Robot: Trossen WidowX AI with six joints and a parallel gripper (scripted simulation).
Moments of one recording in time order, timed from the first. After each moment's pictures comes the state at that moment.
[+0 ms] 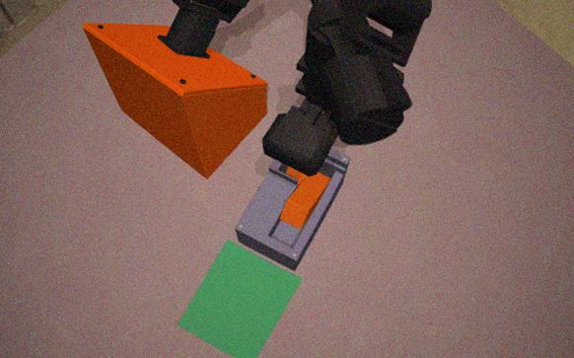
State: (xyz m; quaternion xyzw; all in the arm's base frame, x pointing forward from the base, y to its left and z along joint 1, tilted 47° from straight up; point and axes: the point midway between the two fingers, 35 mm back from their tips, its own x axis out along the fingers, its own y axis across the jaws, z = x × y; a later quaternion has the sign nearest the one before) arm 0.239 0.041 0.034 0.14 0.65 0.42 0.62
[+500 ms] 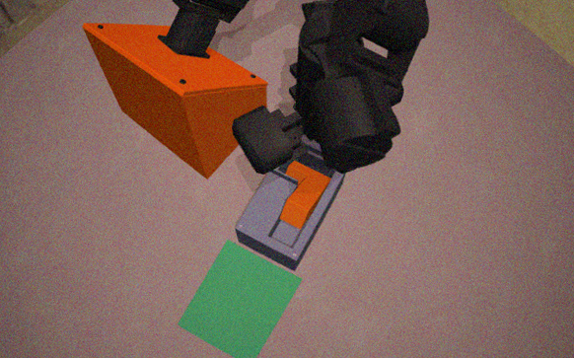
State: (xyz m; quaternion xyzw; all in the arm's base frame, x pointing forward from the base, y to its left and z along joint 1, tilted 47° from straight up) arm 0.249 0.030 0.019 0.30 0.74 0.24 0.56
